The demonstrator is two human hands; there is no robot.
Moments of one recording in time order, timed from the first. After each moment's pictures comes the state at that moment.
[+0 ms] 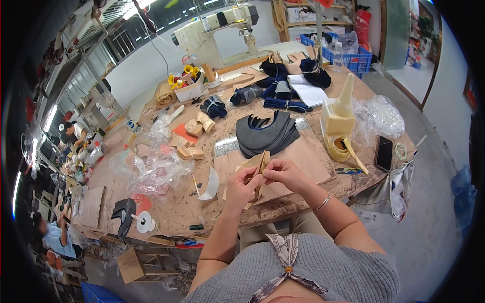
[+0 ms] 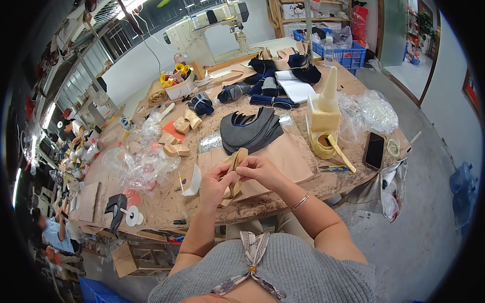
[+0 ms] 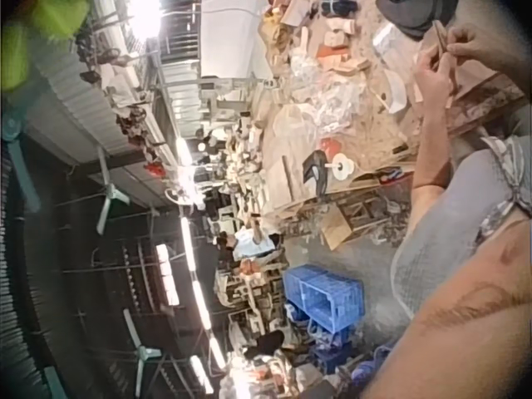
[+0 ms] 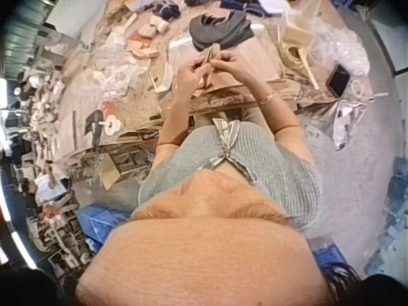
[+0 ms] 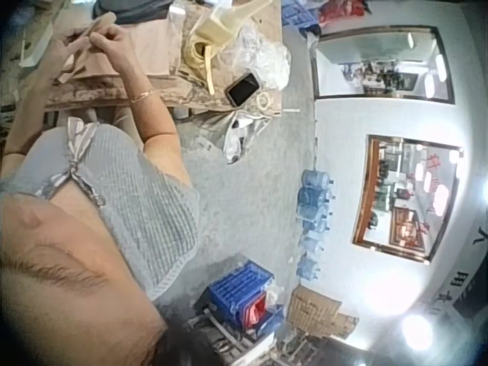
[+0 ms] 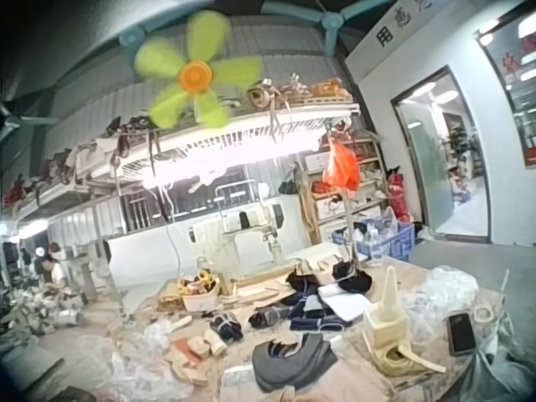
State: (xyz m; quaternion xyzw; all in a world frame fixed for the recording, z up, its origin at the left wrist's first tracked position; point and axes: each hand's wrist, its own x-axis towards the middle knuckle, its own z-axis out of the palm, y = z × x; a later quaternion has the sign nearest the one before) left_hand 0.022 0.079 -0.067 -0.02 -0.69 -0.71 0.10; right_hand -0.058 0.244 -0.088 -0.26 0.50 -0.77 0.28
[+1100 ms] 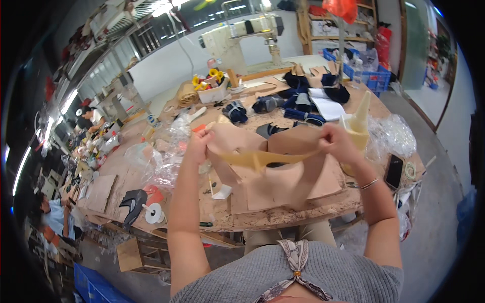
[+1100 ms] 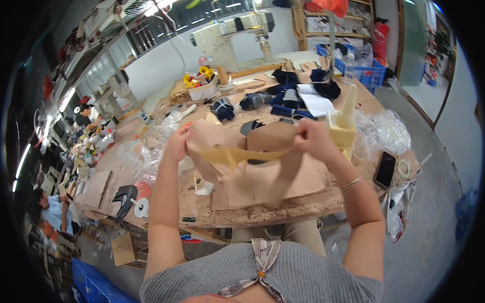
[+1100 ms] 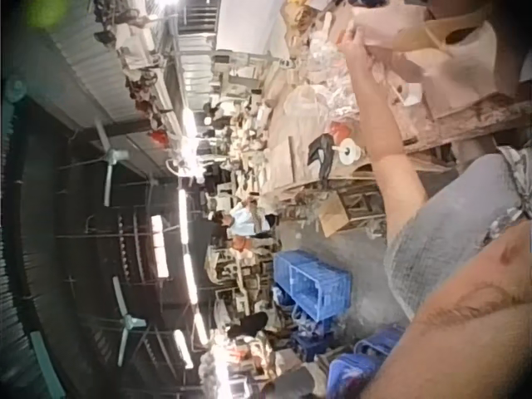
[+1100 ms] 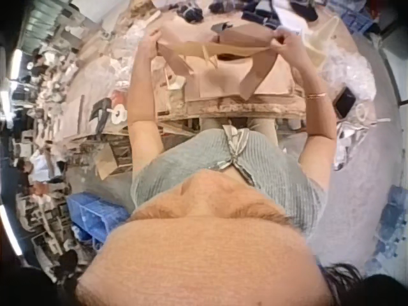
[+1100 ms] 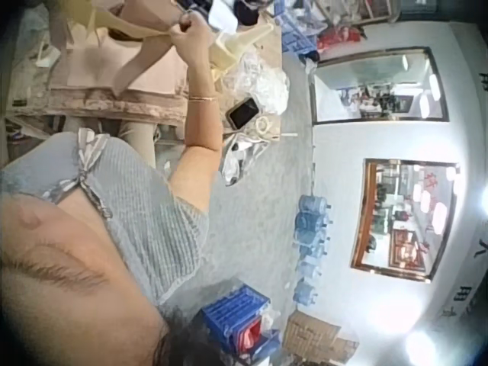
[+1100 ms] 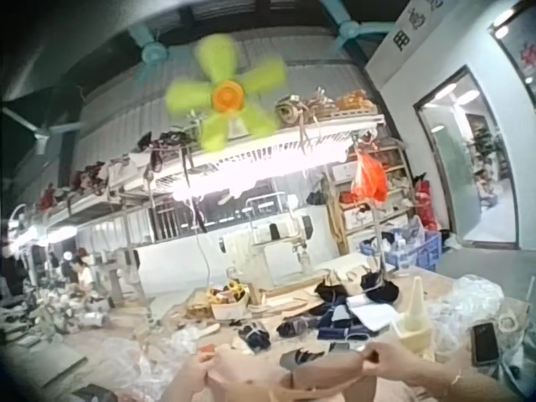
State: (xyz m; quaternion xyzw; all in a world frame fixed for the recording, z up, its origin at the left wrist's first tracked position) left_hand -0.051 -0.100 0.003 0.06 -0.65 -0.74 0.14; right_hand -0.124 0.326 0.002 -0.34 0.79 -0.51 -0.08
